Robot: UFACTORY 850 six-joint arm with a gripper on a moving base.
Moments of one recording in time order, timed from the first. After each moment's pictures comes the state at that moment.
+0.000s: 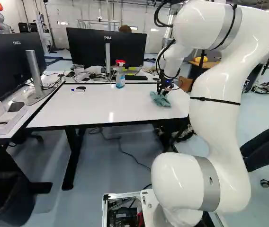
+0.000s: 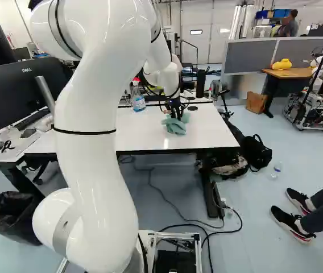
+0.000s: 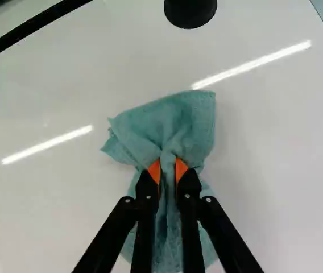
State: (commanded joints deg) arm -14.0 -25.5 -71.7 6.2 -22.1 0.0
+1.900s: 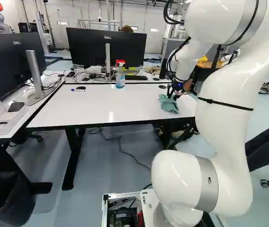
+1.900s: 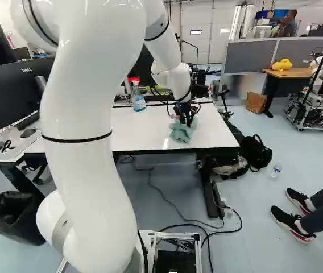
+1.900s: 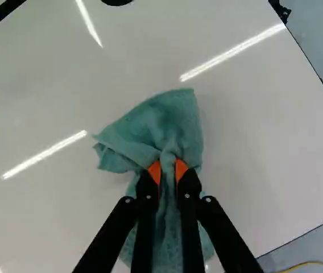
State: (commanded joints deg) arm -21.0 -21.1 -65.9 6.2 -22.1 0.0
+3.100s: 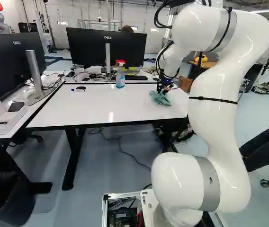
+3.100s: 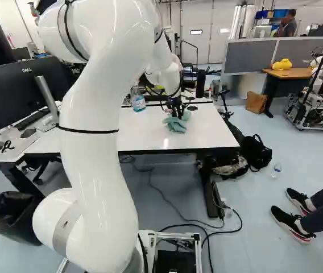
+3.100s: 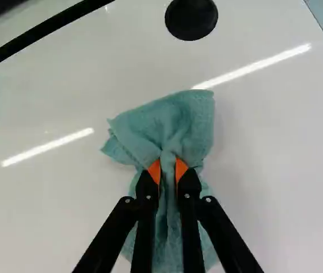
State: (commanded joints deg) arm -14.0 -27.7 -74.6 6.2 -22.1 0.0
